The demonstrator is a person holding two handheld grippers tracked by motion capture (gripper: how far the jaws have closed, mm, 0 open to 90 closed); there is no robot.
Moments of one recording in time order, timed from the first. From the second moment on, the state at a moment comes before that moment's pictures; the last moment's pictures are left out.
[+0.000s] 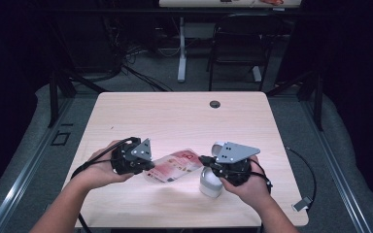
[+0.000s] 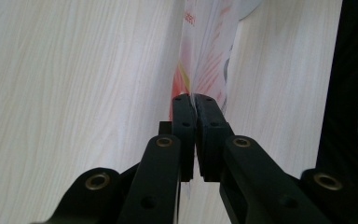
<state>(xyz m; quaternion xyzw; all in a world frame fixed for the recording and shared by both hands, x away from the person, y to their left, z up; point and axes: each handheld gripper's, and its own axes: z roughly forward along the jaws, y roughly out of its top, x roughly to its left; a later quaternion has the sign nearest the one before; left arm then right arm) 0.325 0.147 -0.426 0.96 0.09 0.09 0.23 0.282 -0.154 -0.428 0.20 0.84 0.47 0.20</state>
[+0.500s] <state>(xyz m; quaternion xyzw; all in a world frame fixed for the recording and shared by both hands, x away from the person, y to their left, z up) 0.316 0.161 -0.454 0.94 0.12 0.11 0.29 0.285 -0.137 -0.412 0.18 0.85 0.45 0.21</state>
